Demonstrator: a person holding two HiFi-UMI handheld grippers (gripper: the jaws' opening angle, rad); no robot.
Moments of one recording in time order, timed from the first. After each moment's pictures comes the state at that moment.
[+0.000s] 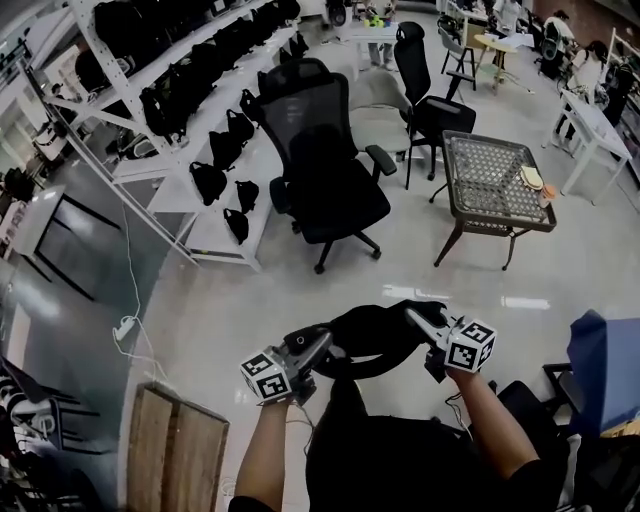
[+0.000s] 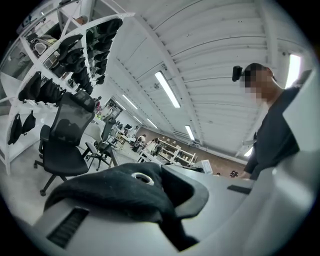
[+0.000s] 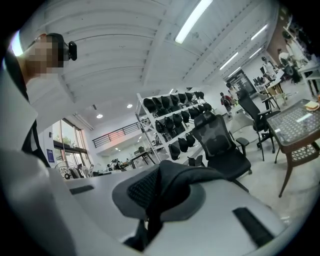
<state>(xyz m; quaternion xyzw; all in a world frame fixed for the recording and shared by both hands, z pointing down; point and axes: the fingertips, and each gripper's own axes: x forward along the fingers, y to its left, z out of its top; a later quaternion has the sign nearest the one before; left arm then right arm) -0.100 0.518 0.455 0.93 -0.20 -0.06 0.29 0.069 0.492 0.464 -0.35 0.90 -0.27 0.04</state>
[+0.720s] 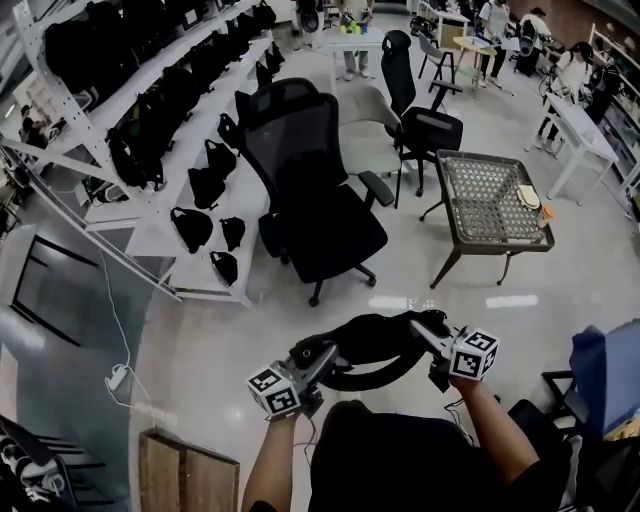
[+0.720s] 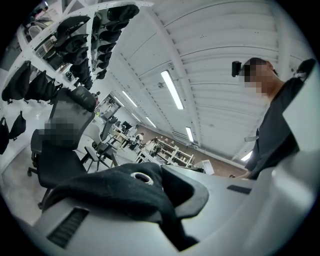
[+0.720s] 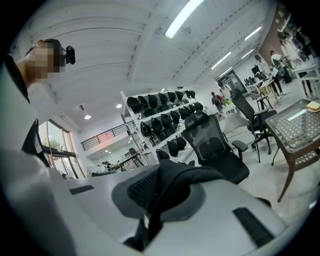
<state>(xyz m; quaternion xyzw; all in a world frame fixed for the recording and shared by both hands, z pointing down) -0.134 0.328 0.452 0.93 -0.18 -0.06 0.31 0.036 0.316 0.462 -0.39 0.87 -0.29 0.03</state>
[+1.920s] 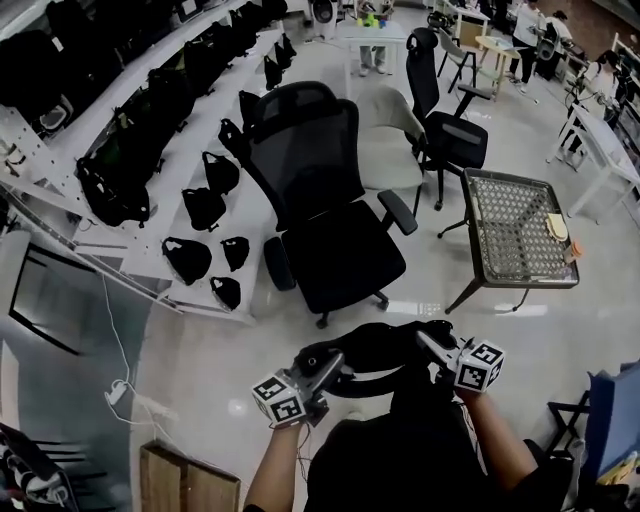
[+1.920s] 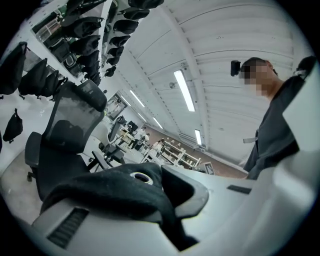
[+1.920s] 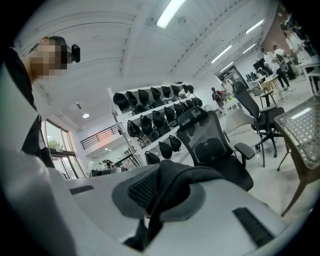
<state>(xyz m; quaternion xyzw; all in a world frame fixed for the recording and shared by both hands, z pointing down) -0.124 0.141 0.490 0.92 -0.19 -0.06 0.33 0.044 0.128 0.504 -0.38 0.88 -0.30 0.02</state>
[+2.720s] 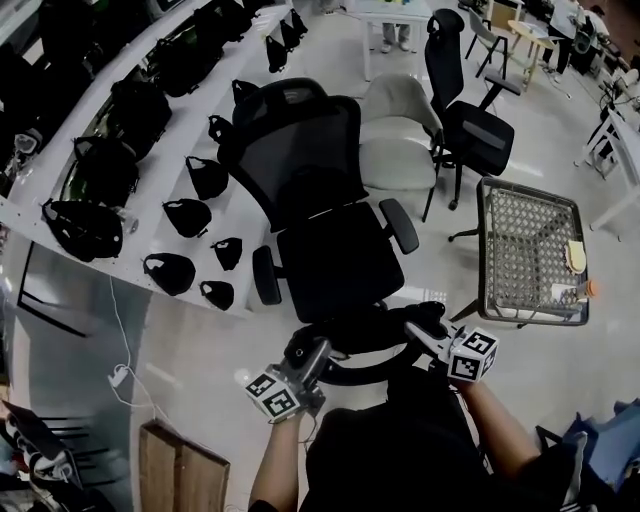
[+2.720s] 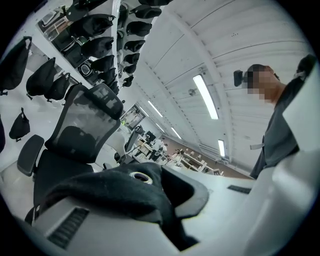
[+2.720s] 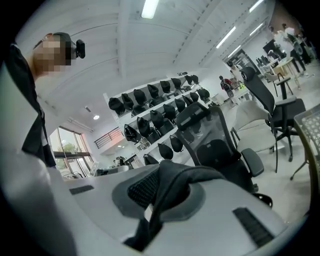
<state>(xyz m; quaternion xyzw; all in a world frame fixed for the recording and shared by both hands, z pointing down) -0.038 -0.024 0.498 0.88 -0.32 -0.10 0.35 0.130 -0.045 0.510 -0.29 0.90 -0.32 0.01</state>
